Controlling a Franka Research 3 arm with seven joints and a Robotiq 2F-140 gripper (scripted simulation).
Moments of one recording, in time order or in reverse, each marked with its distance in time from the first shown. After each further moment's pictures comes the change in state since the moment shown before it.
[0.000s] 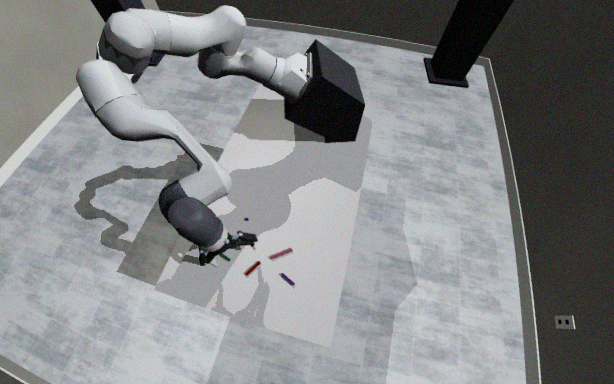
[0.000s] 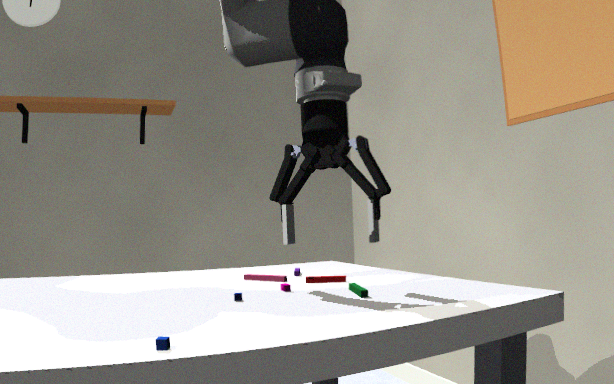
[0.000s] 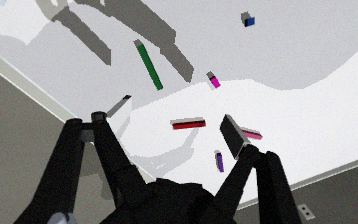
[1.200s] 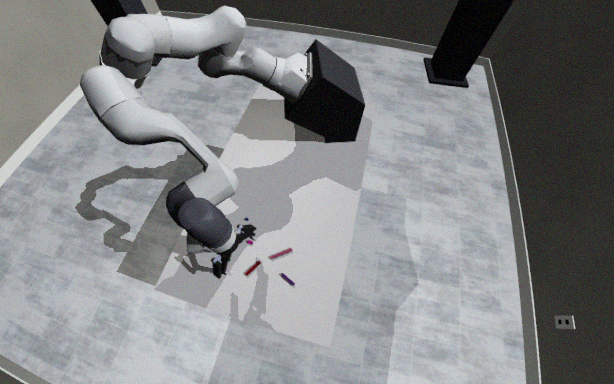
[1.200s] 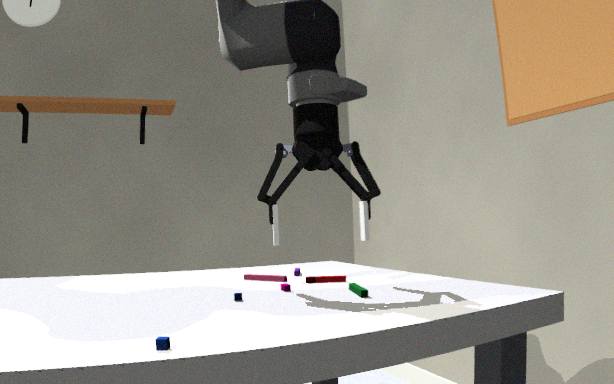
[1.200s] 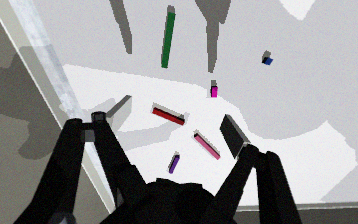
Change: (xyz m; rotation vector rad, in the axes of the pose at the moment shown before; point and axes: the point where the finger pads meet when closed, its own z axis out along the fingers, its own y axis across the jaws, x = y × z) arm -0.012 0.021 0.000 -0.001 0.000 -0.575
